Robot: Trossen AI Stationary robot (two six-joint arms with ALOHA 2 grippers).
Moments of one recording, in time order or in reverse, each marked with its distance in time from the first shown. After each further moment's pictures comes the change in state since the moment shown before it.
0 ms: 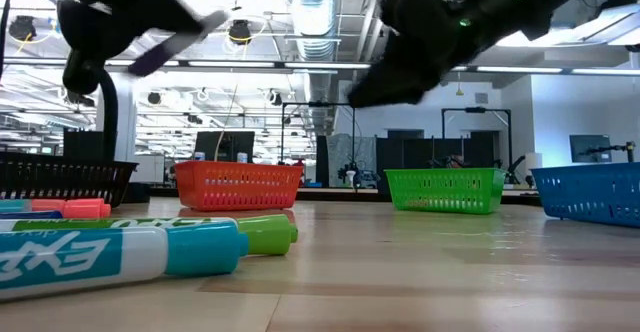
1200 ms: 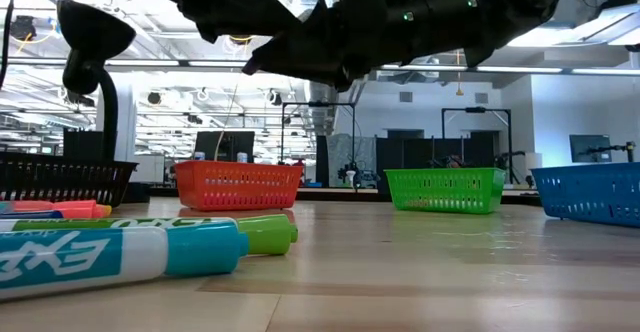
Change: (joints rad) left arm 0.227 0.082 0.001 0.401 0.053 0.305; right arm 0.066 0.342 0.175 0.488 -0.100 -0.187
